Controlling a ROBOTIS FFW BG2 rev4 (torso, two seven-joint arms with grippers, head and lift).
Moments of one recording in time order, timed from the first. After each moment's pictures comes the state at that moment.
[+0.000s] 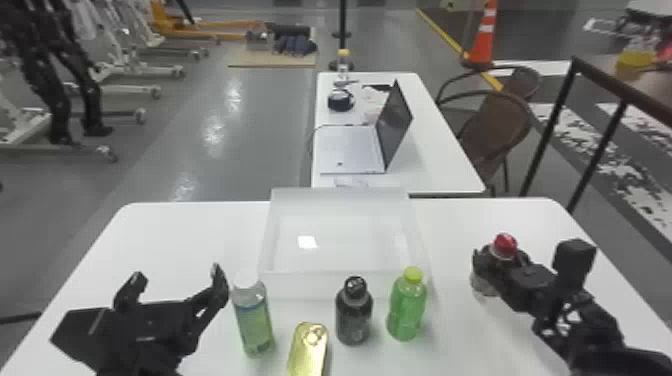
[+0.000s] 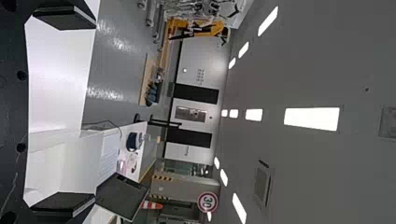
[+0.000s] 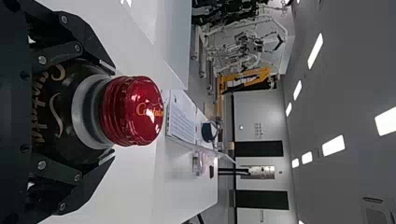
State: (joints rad) left arm 0.31 0.02 0.01 -1.83 0.16 -0.22 0.00; right arm -0.29 -0.16 -0.12 -0.97 -0.12 -0.16 0.53
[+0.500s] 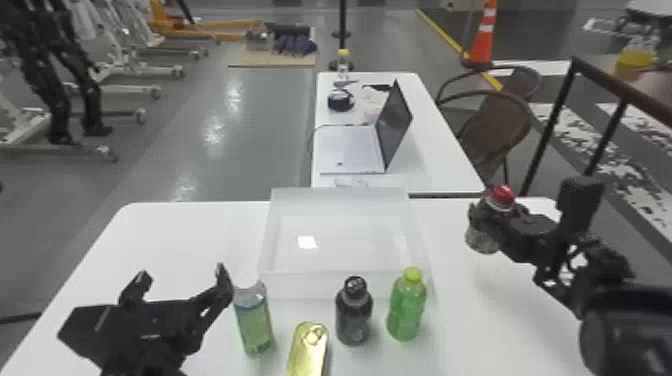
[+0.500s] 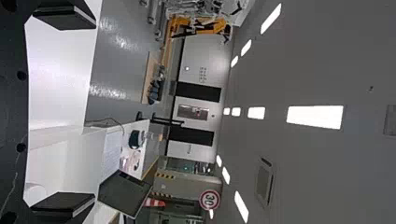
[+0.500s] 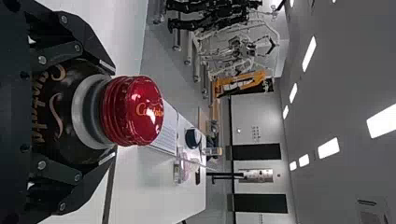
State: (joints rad) left arm 0.30 0.02 0.00 -1.83 0.16 -0.20 0.00; right arm -0.26 -0.18 -0.09 -1.42 -0.16 0.25 0.48
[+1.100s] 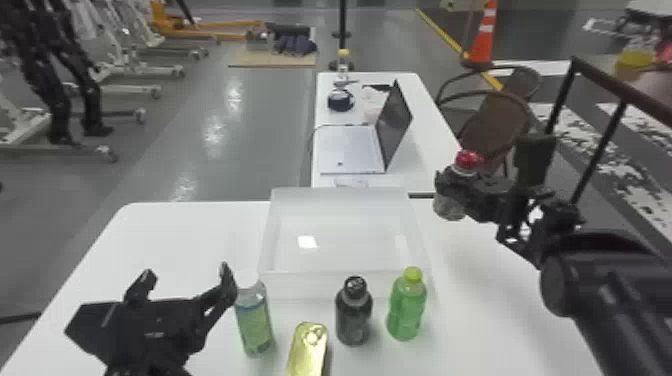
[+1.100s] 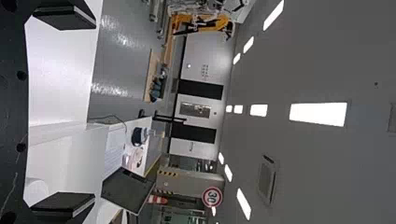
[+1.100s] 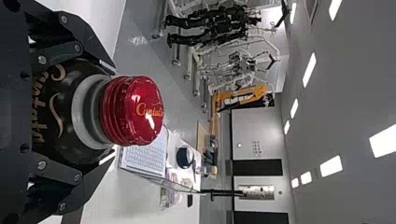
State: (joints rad) left arm 0.29 0.03 -0.01 -1.82 0.16 -0.19 0.00; right arm -0.47 -0.18 0.07 -1.24 -0.23 0.27 0.43
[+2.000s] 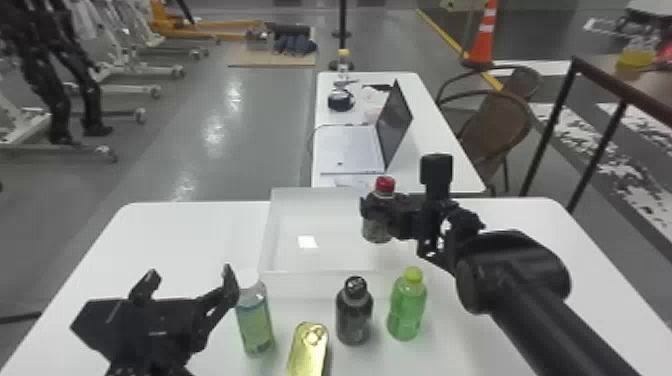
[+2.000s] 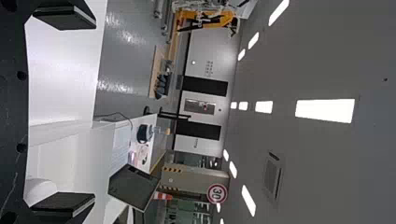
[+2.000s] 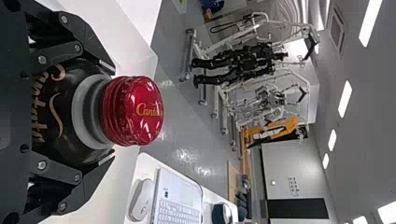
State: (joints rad) left arm 0.28 0.05 -0.02 -1.80 0.18 -0.18 0.00; right arm -0.65 -0.09 0.37 -0.85 -0.36 0.15 0.38
